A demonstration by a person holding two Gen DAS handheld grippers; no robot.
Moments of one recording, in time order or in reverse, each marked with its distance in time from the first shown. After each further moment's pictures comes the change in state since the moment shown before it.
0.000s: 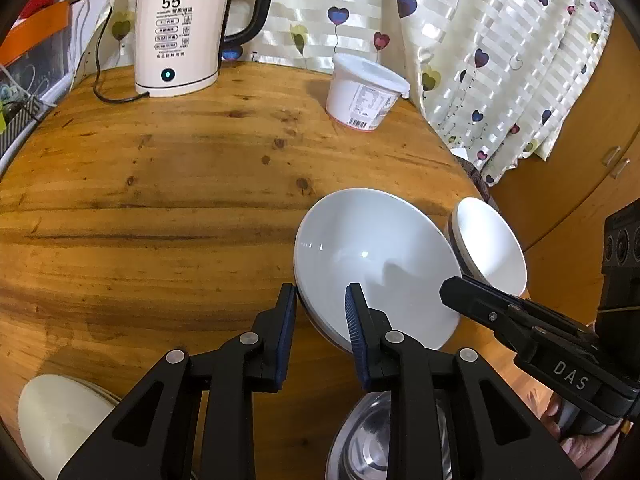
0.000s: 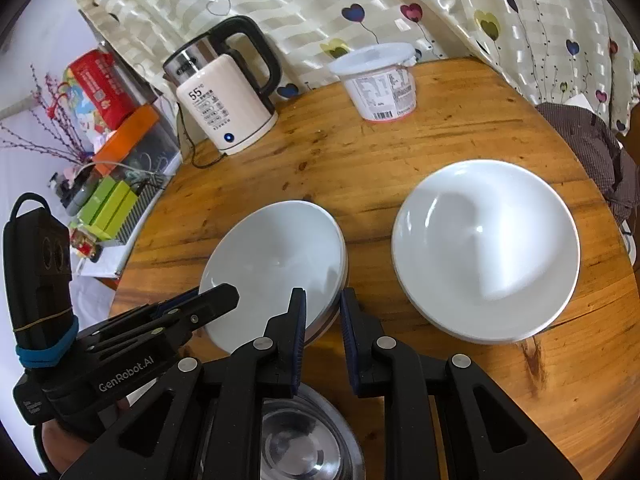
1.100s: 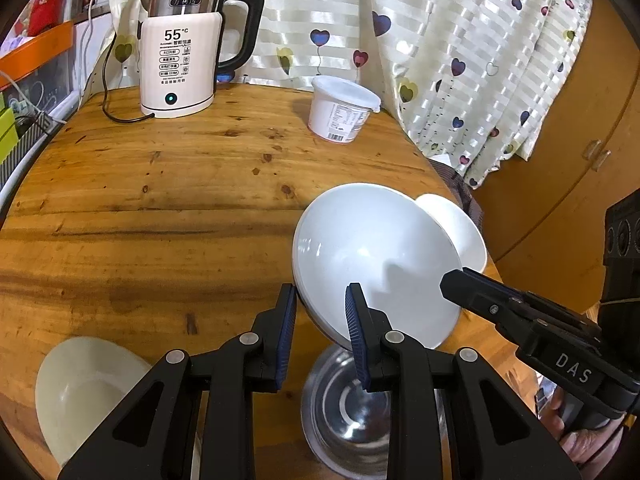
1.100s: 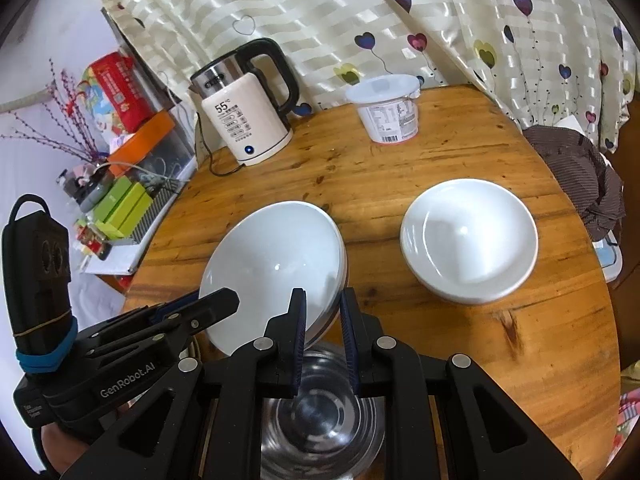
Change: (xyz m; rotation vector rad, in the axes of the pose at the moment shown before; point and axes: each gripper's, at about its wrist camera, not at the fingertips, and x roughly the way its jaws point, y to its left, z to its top) left arm -0.050 -0.016 -0.020 0.033 -0.048 -0.019; right arm -0.053 0.026 -0.018 -0.034 -0.059 -0.015
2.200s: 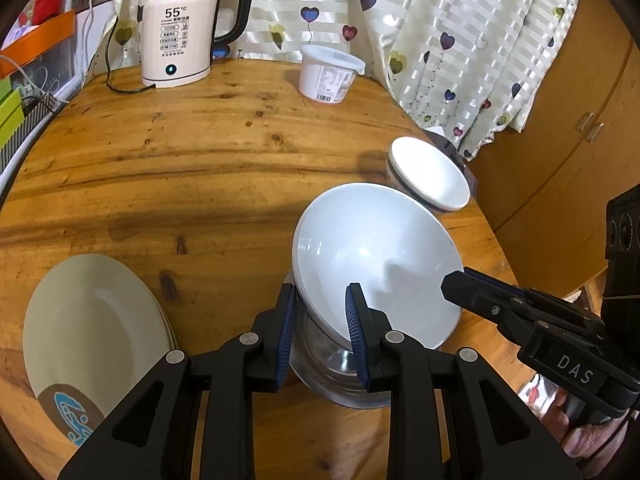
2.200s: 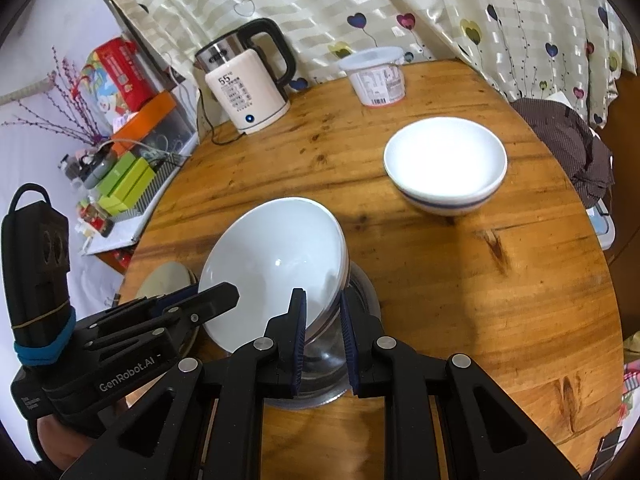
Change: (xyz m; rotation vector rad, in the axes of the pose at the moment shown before) left arm -0.014 -0.017 -0.052 0.018 0.067 0.007; right arm -0.025 -0.002 -0.055 0.017 0.060 -0.008
